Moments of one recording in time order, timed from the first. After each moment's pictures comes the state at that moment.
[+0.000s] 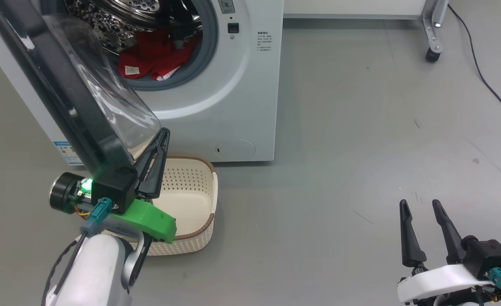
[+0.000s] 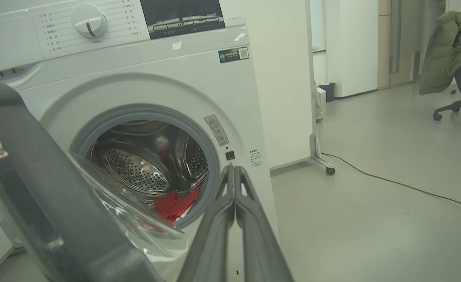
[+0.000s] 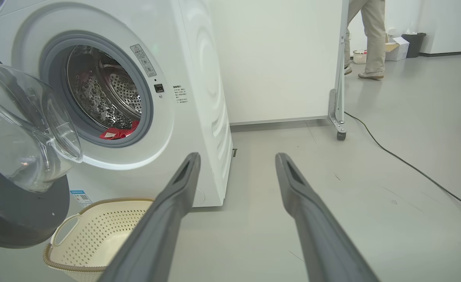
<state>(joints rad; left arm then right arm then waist) -0.31 0.05 -0.25 0.15 -0.19 -0.10 -0.14 0.12 -0.22 0.27 0.00 0.50 -0.09 -0.25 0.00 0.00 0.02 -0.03</state>
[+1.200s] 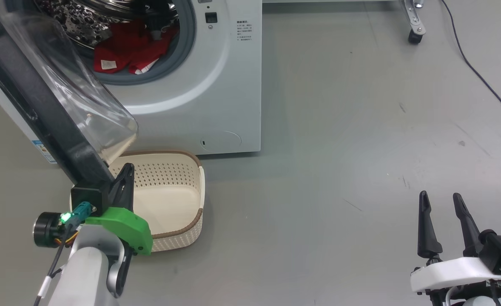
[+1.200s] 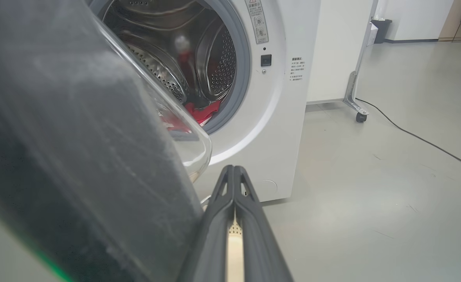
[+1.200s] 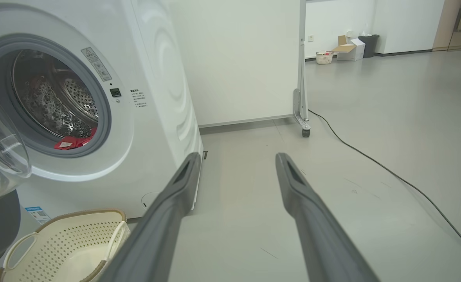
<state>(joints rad) -0.31 0.04 -0.14 0.45 -0.24 -0.02 -0.10 0.11 -0.21 0.21 0.00 0.49 -0.09 -0.25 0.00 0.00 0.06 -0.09</state>
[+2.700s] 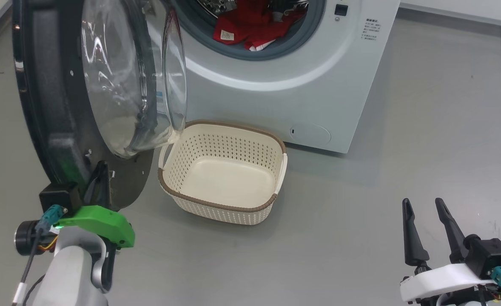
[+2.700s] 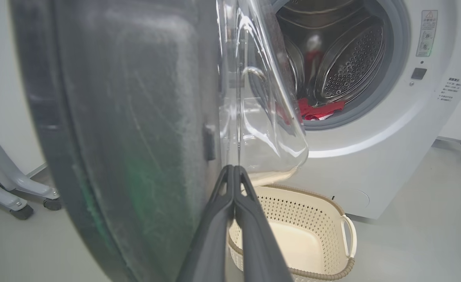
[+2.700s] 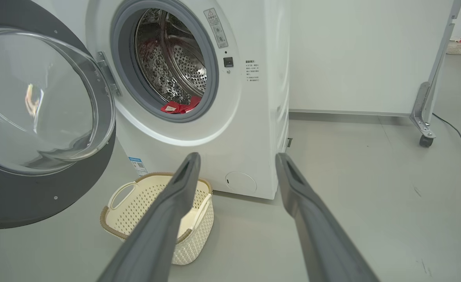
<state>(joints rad) -0.35 0.04 -0.08 0.56 -0.31 -0.01 -0.20 0.13 -0.21 0.24 0.00 0.47 -0.07 -0.25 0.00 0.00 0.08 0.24</state>
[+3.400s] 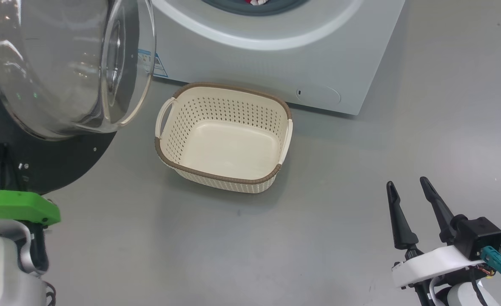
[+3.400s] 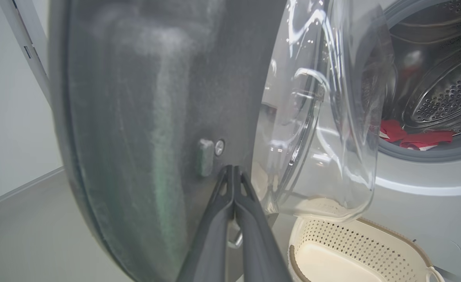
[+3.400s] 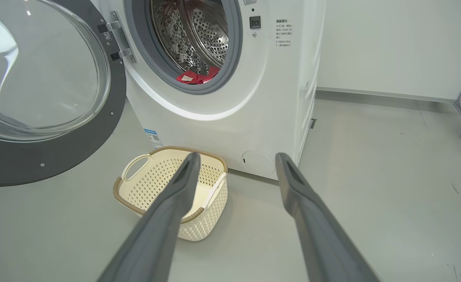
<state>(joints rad) -0.40 0.13 0.11 0.55 -0.41 0.03 -0.23 0.06 -0.23 0.29 -0.02 0.42 -0.05 -0.20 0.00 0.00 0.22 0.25</state>
